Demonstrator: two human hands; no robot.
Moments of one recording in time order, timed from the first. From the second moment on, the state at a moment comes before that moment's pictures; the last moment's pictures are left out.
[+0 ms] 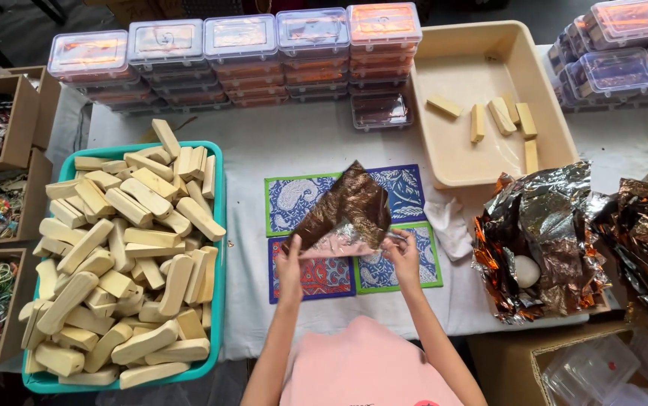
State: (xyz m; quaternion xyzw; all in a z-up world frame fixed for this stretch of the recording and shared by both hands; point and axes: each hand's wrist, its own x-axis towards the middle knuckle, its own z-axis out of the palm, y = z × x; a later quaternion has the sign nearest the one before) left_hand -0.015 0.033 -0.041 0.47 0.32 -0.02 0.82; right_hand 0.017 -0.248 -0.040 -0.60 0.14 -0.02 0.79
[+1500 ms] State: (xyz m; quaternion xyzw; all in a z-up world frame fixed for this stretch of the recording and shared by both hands) left_hand -0.021 -0.005 0.014 0.58 0.19 0.00 0.79; right_hand 0.042 -0.257 -0.020 -0.67 0.10 0.05 0.73
